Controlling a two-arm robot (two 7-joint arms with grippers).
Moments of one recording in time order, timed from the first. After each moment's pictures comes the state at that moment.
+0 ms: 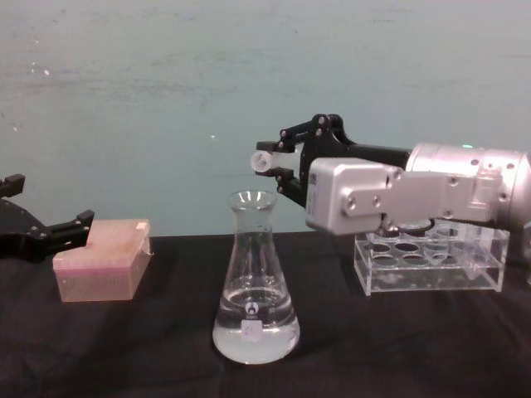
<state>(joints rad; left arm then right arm) -0.20 0.60 0.45 -1.41 -0.25 -0.12 0.03 0.69 0.31 -0.76 -1.00 -0.80 -0.57 -0.07</state>
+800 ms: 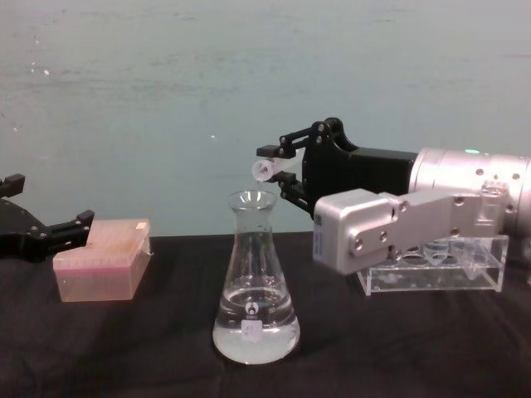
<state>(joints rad) -0.20 0.60 0.45 -1.41 -0.25 -0.12 0.03 0.71 0.35 -0.82 -1.01 -0.91 -0.55 -0.17</state>
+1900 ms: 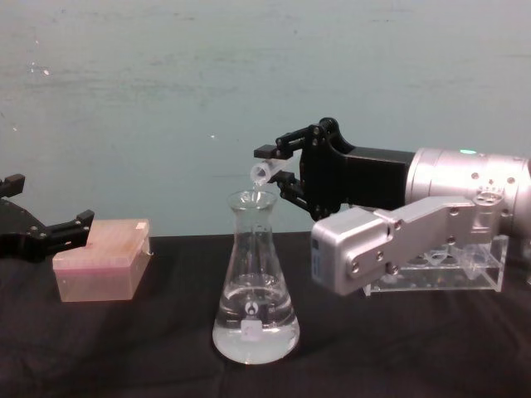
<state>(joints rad) -0.20 0.60 0.45 -1.41 -0.25 -0.12 0.03 0.74 0.36 -0.88 -1.00 -0.99 -0.51 -0.26</state>
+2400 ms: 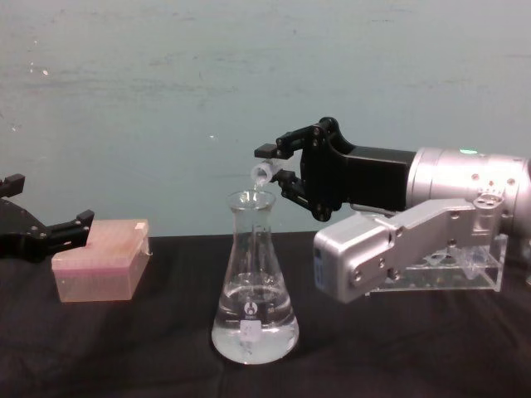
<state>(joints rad) -0.20 0.60 0.45 -1.41 -0.25 -0.12 0.03 0.75 0.36 -0.91 -0.98 -1.03 -0.50 -0.30</state>
